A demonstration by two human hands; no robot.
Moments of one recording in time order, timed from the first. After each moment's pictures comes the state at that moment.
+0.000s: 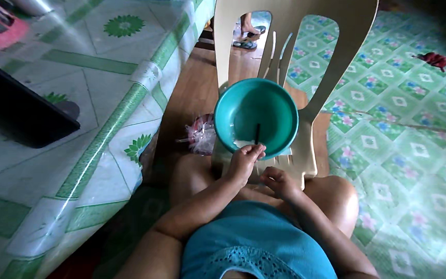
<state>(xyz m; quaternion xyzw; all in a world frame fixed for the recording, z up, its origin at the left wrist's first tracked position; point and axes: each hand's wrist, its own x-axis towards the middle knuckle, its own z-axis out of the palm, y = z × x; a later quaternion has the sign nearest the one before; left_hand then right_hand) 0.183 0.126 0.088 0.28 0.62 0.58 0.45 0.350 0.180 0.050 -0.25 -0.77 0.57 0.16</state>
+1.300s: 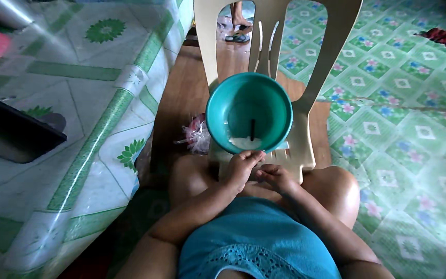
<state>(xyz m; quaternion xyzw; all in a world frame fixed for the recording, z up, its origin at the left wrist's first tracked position) 0.193 0.115 0.085 0.29 0.61 0.55 0.50 0.349 0.175 0.054 -0.28 -0.67 0.67 0.16</state>
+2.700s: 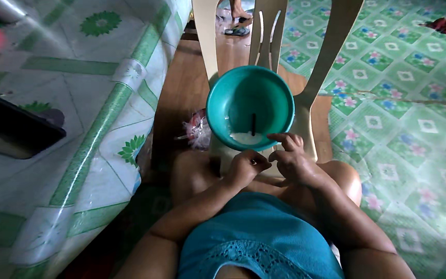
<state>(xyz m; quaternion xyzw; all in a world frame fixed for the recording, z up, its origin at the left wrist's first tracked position) 0.188 0.100 0.082 0.52 0.66 0.40 0.35 0.364 0.210 0.094 -0.12 -0.93 0.19 0.29</state>
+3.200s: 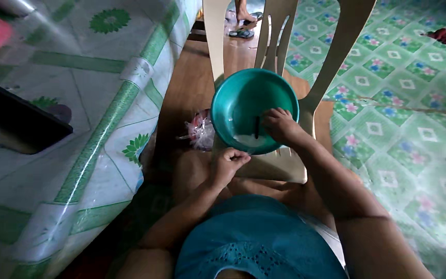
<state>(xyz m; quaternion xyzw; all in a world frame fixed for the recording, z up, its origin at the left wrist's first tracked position) 0.141 0.082 0.070 0.47 0.67 0.50 0.28 0.291 0.291 0.099 -0.16 -0.96 0.16 0.17</state>
